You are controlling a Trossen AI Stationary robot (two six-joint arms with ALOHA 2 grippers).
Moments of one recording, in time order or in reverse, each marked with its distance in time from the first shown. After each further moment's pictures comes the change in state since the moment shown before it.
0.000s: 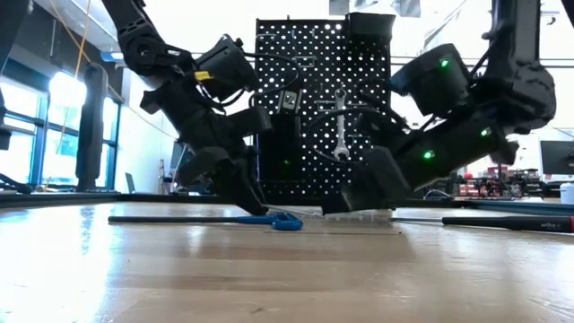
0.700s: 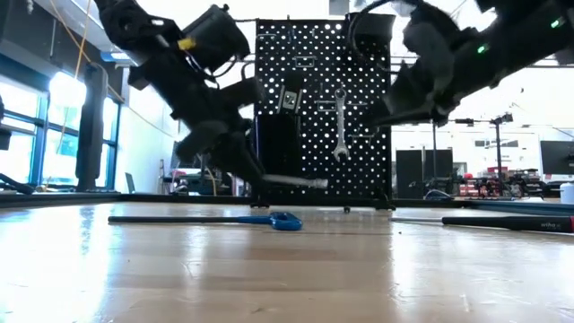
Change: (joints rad) left arm -0.063 -0.121 -0.003 -0.002 -0.153 -0.014; right arm 0.199 -0.554 0.002 -0.581 0.317 0.237
